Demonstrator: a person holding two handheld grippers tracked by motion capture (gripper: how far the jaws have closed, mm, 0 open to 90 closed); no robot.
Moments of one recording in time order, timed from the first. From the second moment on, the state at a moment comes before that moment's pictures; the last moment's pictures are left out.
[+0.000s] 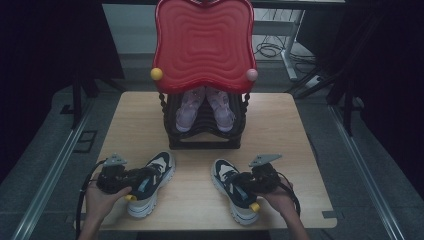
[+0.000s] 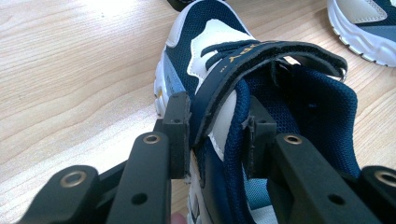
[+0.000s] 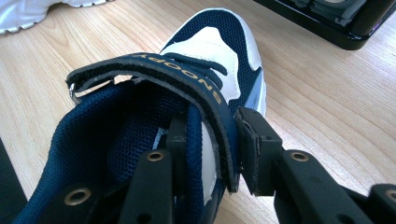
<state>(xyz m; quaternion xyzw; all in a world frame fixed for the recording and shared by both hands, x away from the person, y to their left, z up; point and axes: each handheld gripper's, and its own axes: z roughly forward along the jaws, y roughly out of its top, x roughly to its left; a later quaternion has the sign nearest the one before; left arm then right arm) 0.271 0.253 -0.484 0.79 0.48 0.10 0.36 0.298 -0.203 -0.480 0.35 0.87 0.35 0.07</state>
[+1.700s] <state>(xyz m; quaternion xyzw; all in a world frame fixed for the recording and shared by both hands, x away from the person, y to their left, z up) 0.248 0.292 -0.459 0.69 0.49 0.10 0.52 0.281 -0.256 -0.473 0.38 0.73 0.56 0.10</state>
